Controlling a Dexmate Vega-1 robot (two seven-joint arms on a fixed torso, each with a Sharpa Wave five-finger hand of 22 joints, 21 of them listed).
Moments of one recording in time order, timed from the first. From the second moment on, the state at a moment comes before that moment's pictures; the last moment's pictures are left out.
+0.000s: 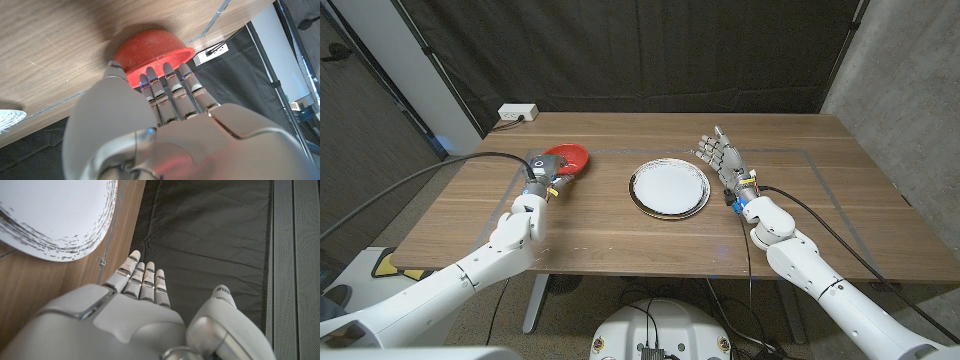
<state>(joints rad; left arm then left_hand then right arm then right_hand) 0.95 0.85 0.60 -1.81 0.70 0.70 0.29 1.09 0.07 0.01 0.10 0.20 0.62 -0.13 0.24 0.20 0.70 -0.14 0.17 0.41 0.63 -0.06 0.19 0.26 0.37 0.03 0.45 0.18 -1.04 -0.49 -0.40 -1.63 0.58 0.25 -0.07 0.31 0.02 0.14 -0.07 0.19 0.25 0.08 0.20 0.19 0.29 0.10 0.22 0.18 0.22 0.05 0.19 0.18 0.33 -0.04 0.21 0.18</state>
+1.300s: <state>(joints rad) 1.12 0.85 0.22 -1.91 -0.09 -0.03 0.24 0.78 0.10 -0.11 0.18 0.21 0.36 -0.03 0.18 0.21 0.48 -0.02 0.19 0.33 0.44 -0.03 0.19 0.22 0.30 0.05 0.37 0.18 -1.07 -0.51 -0.38 -1.65 0.58 0.28 -0.08 0.31 0.02 0.14 -0.07 0.19 0.25 0.07 0.20 0.19 0.30 0.10 0.22 0.18 0.22 0.05 0.19 0.18 0.33 -0.04 0.21 0.18</state>
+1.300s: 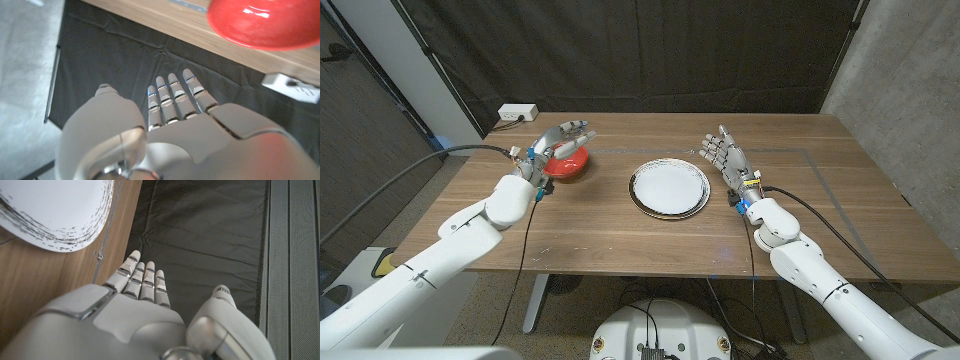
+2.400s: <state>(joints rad) 1.05 0.75 0.25 -1.71 -0.54 -0.39 -0.06 0.63 0.11 -0.18 0.15 0.24 0.19 0.05 0.18 0.20 0.32 0.02 0.18 0.28 0.27 -0.01 0.18 0.20 0.20 0.05 0.29 0.18 -1.09 -0.57 -0.36 -1.73 0.55 0.28 -0.07 0.31 0.02 0.14 -0.08 0.19 0.25 0.07 0.20 0.19 0.30 0.10 0.22 0.18 0.22 0.05 0.19 0.18 0.34 -0.04 0.21 0.18</state>
